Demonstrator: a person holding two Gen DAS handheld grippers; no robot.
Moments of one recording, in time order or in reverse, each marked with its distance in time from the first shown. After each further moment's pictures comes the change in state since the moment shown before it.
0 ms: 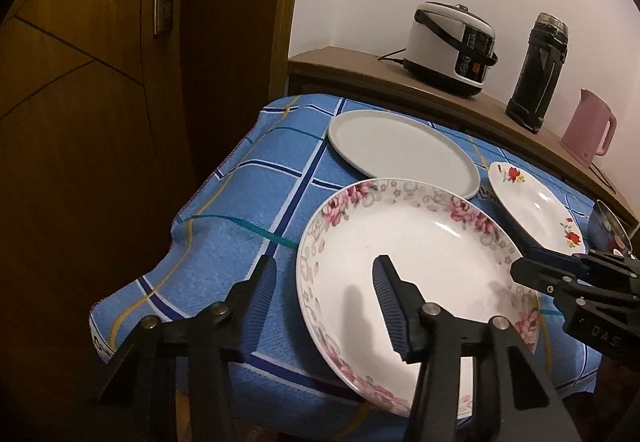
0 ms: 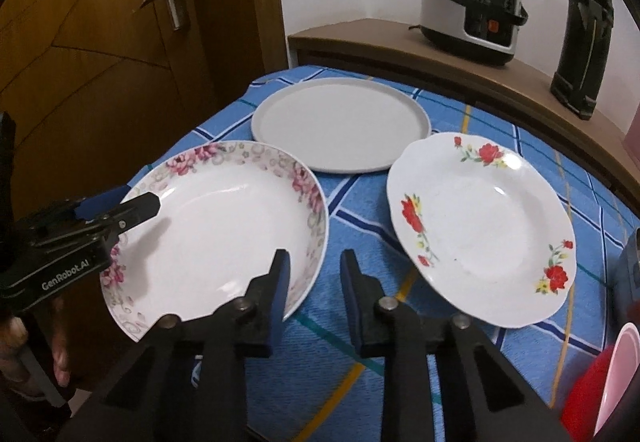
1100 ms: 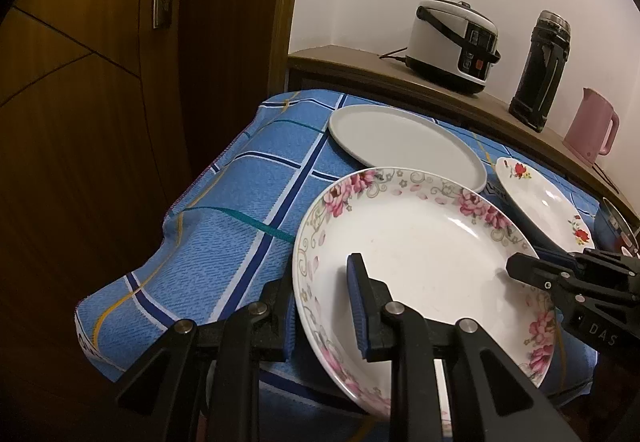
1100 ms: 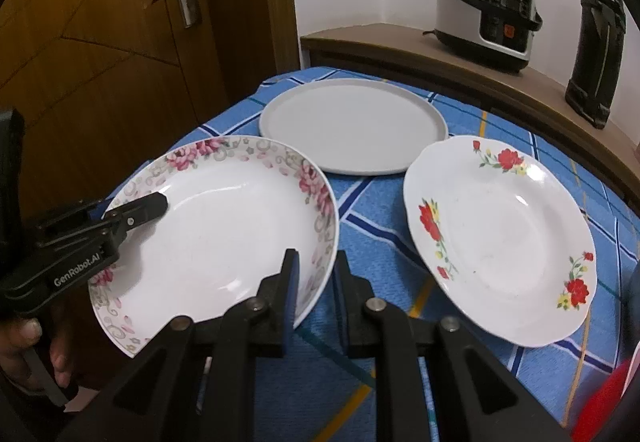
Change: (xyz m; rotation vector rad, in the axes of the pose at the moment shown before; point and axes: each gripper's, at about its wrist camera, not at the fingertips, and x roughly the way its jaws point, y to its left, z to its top) left arm 0.009 -0.001 -0.007 -0.006 -0.012 0.005; right arm 0.010 0.001 -0.004 -0.027 -0.036 0.048
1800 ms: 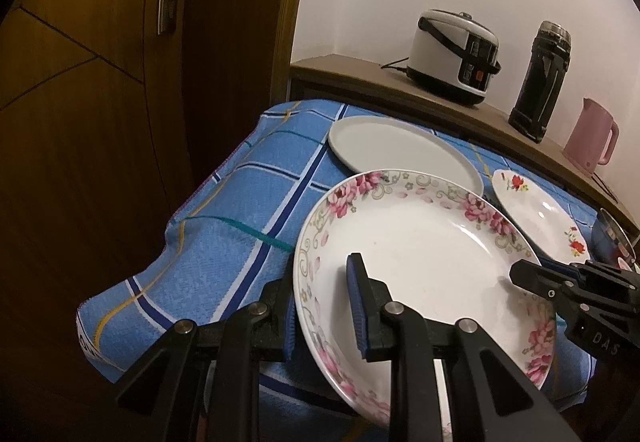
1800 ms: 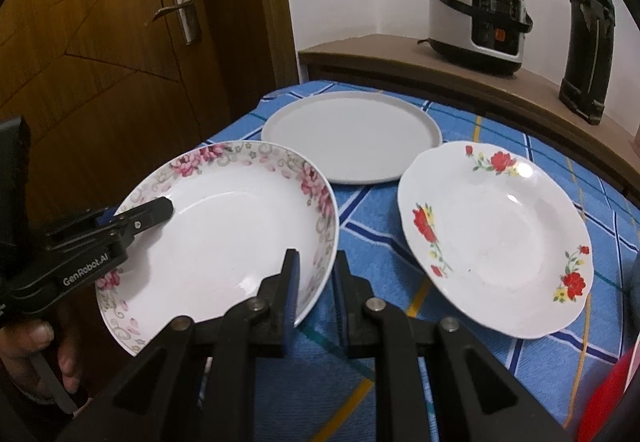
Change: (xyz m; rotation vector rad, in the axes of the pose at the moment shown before) left arm -0.005 -0.001 0.002 -0.016 -0.039 0.001; right arm -0.012 -0.002 -0.002 0.018 -0.061 0.005
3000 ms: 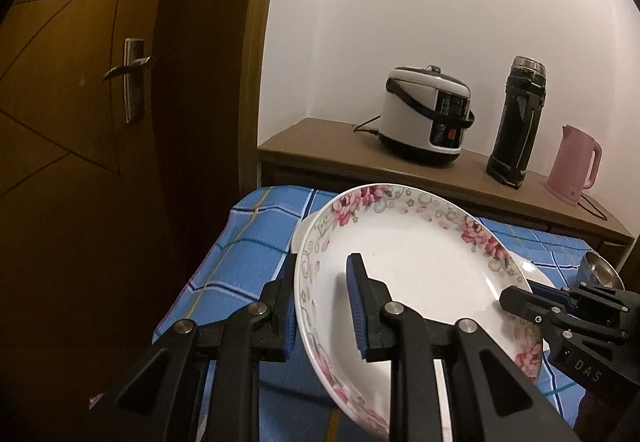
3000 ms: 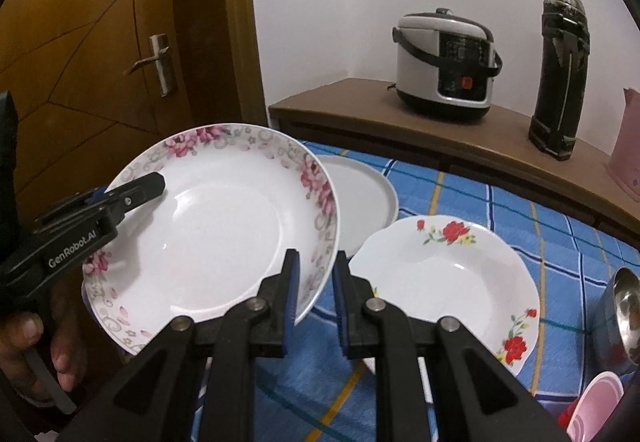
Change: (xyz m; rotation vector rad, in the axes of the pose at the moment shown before) left arm -0.011 -0.033 0.068 0.081 -0.184 -0.043; right arm -0.025 -0.022 0.045 0.033 -0.124 -0.081
